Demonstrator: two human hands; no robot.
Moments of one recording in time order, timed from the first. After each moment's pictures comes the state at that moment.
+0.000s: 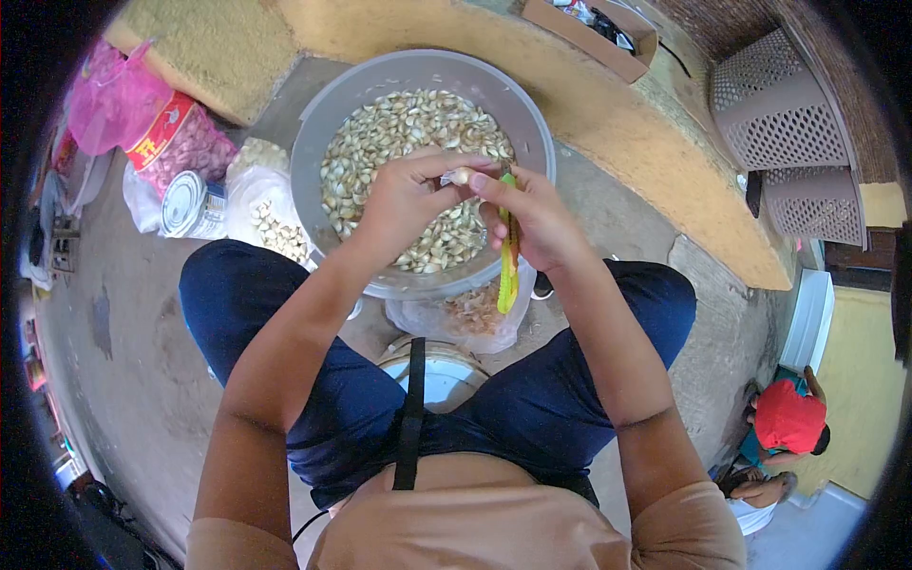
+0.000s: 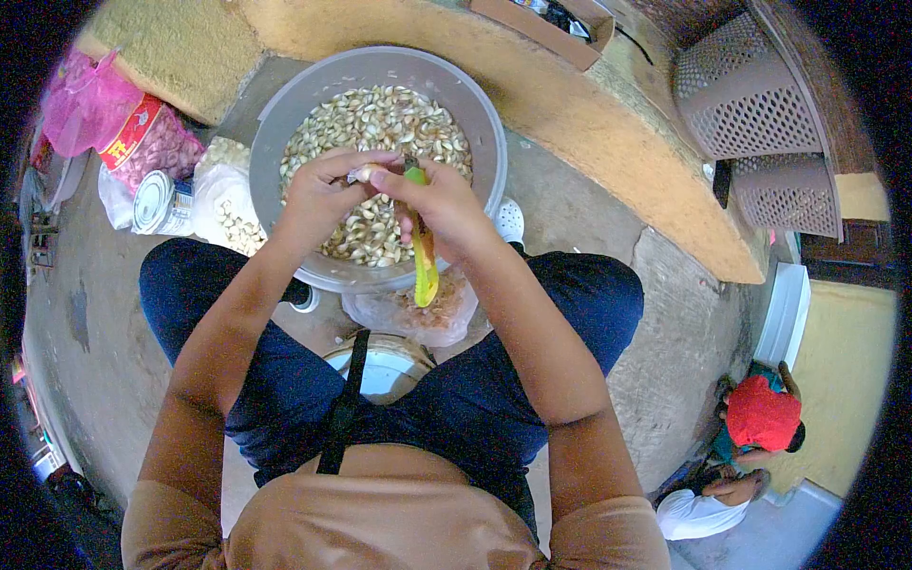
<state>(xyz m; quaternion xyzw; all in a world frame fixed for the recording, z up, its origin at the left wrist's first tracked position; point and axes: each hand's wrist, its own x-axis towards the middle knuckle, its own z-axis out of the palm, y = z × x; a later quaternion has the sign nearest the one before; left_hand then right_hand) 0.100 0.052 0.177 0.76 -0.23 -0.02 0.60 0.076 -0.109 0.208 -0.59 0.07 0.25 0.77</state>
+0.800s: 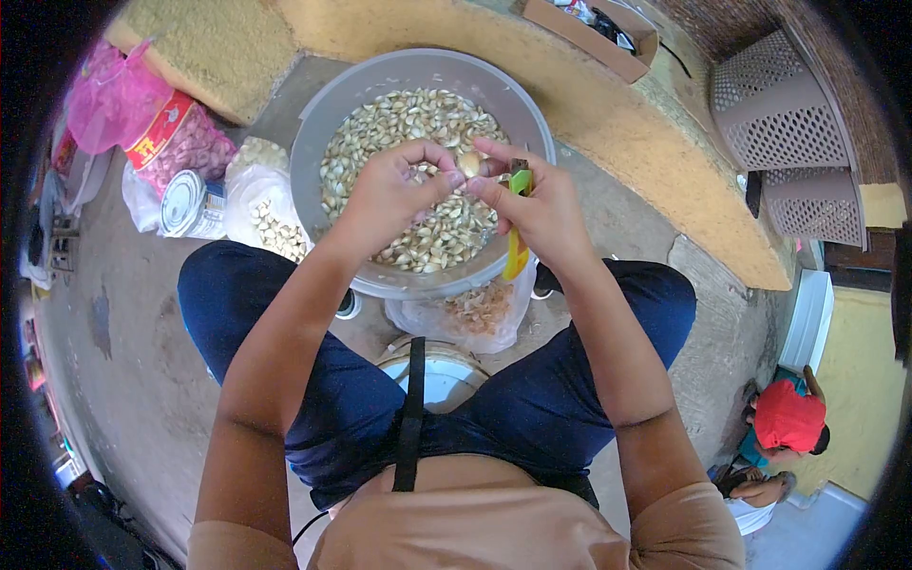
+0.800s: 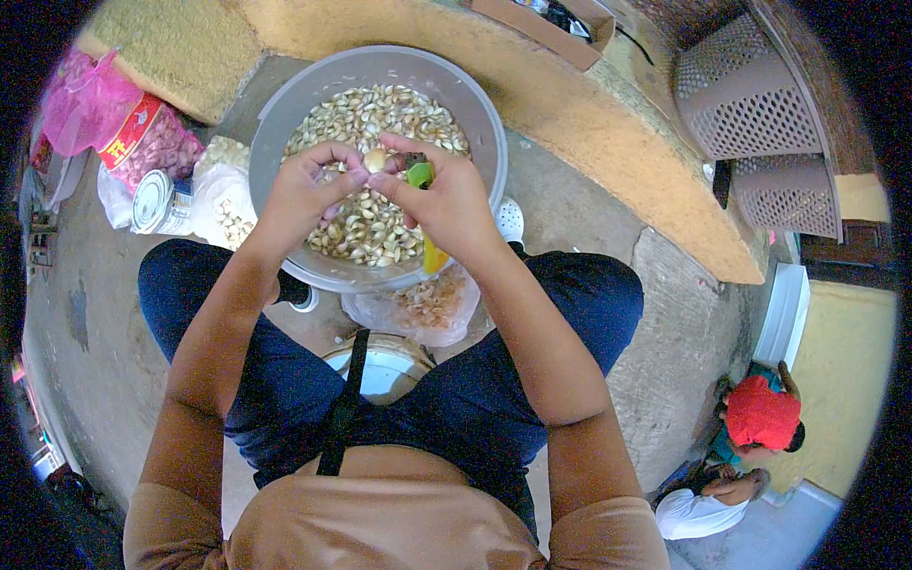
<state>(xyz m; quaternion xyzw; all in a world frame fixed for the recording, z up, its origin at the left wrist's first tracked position) 0.096 0.068 0.203 0.71 -0.06 -0.20 0.68 0.072 -0.105 0.221 -0.75 -0.01 0.08 0.66</state>
